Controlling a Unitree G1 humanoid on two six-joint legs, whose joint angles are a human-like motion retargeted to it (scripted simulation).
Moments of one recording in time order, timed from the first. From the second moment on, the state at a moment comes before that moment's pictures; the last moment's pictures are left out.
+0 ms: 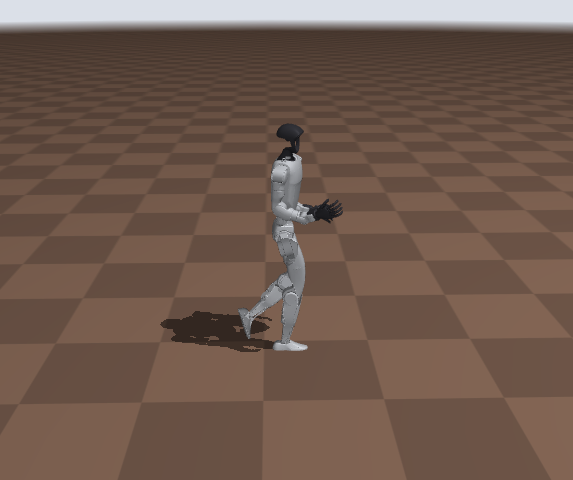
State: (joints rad) left arm 0.39 -0.07 0.13 0.45 -0.05 -0.66 0.04; right arm 0.01 0.00 0.07 0.15 0.21 -0.69 -0.16; waist -0.40 0.08 -0.01; left_leg -0.17 -0.02 0.12 0.91 0.48 -0.09; right_leg -0.20 0.03 -0.08 0.24 -0.13 -0.14
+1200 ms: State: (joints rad) left arm 0.47 0.07 0.19 0.35 0.07 -0.60 -0.01; right arm 0.03 -0.14 0.04 -0.01 -0.21 -0.59 -0.32; waist -0.07 -0.09 -0.03; left_leg -0.37 -0.16 0.24 0.23 -0.03 0.26; right_leg 0.14 0.07 -0.14 0.44 0.52 0.25
